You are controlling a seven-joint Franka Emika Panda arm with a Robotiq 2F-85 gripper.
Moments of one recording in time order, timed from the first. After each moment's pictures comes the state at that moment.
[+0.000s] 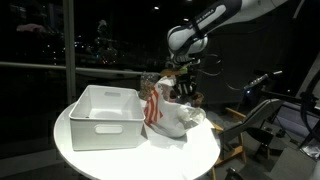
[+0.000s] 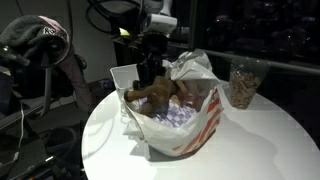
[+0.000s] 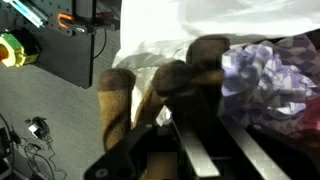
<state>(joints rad) 0.14 0.18 -0.09 -1.98 -0.24 1.84 1.38</state>
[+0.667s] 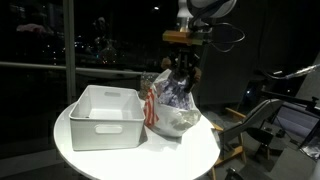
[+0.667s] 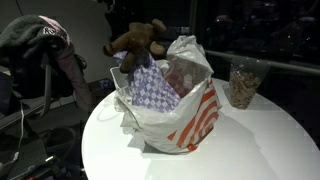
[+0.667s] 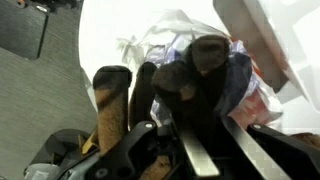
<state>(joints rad) 0.14 -0.23 0.08 -2.17 -0.29 2.00 1.33</state>
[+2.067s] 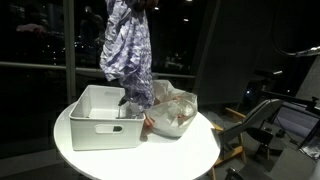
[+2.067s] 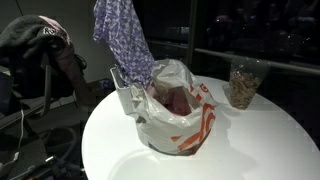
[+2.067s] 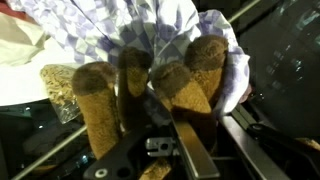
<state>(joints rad) 0.14 -0.31 0.33 -1.94 -0.37 2.51 1.30</state>
